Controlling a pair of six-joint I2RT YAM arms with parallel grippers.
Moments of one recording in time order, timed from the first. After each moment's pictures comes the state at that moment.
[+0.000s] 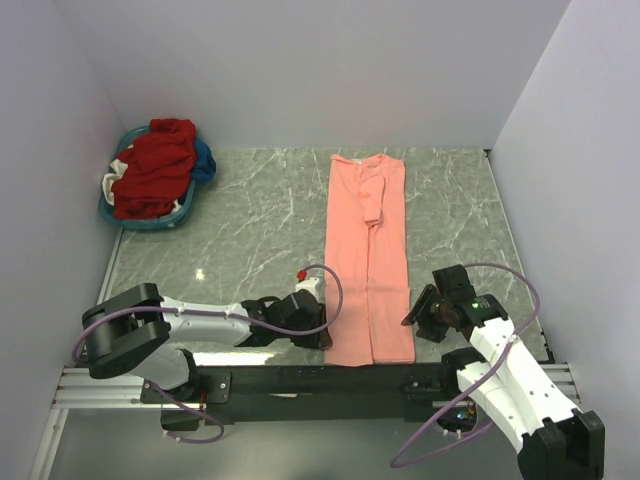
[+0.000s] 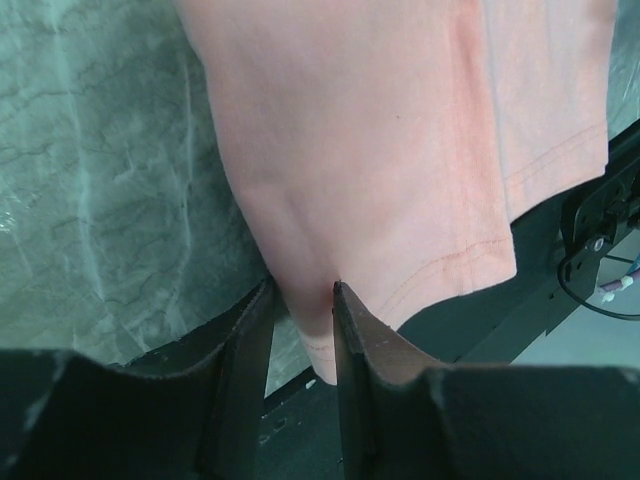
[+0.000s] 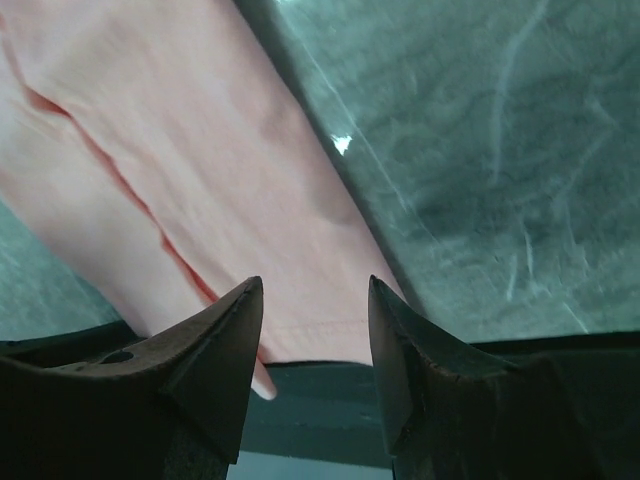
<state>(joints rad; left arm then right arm) -1.16 1.44 0.57 0.05 -0.01 -0.97 0.25 0.72 0.44 -0.87 -0.10 0.88</state>
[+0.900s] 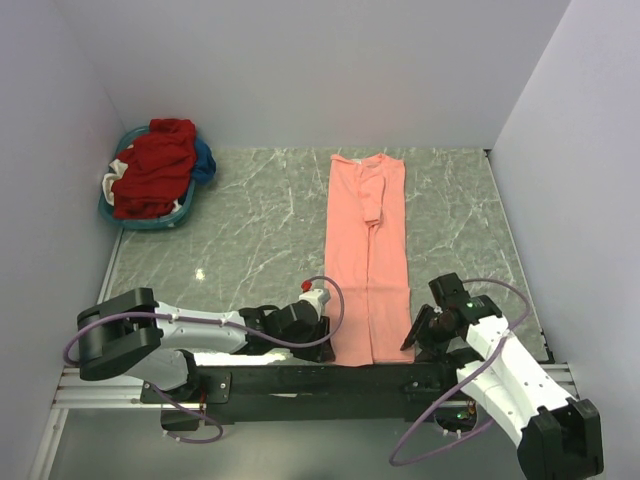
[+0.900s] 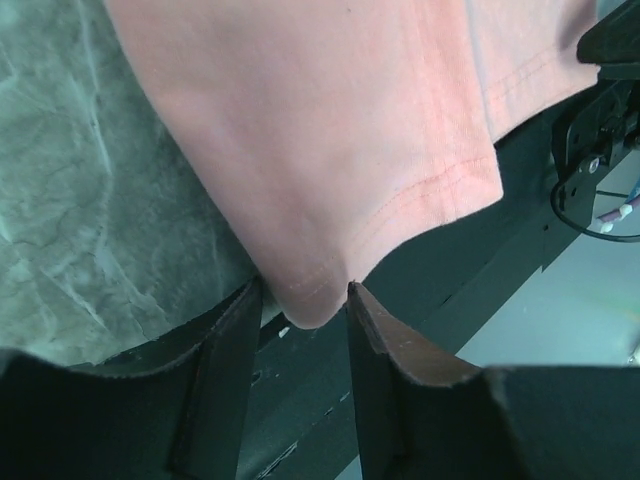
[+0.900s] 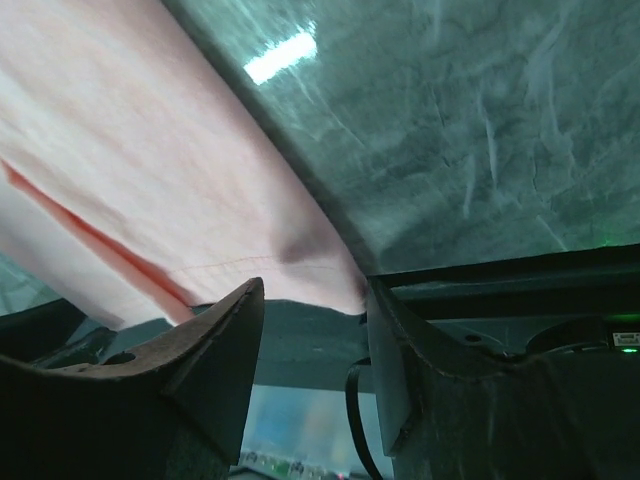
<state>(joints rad) -1.23 1.41 0.53 0.06 0.04 -0.97 0.25 0.78 0.39 -1.02 -0.22 0.86</state>
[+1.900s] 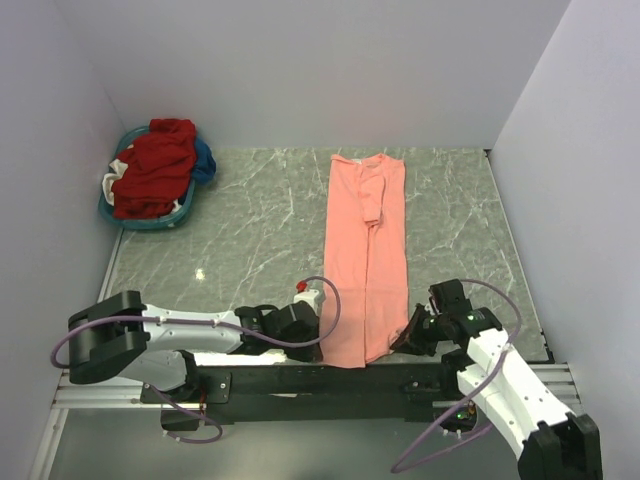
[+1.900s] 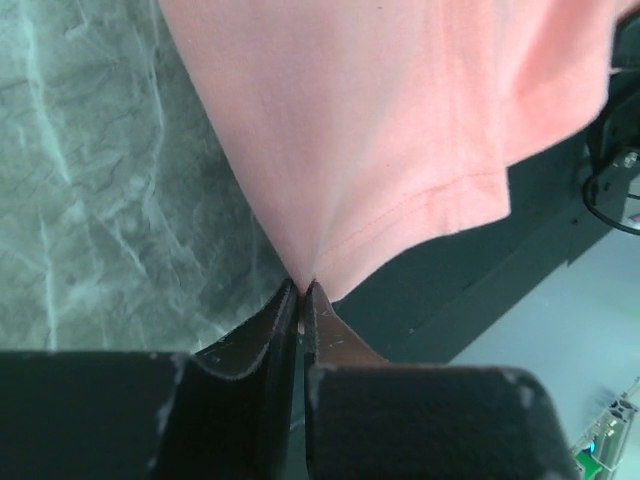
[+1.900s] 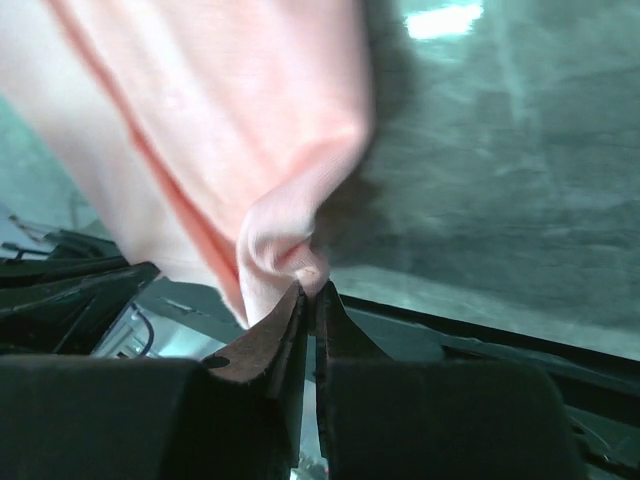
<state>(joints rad) -1.25 1.36 0.56 -0.08 0.00 -0.98 0.25 0.71 0.29 -0.82 -0.43 0.82</state>
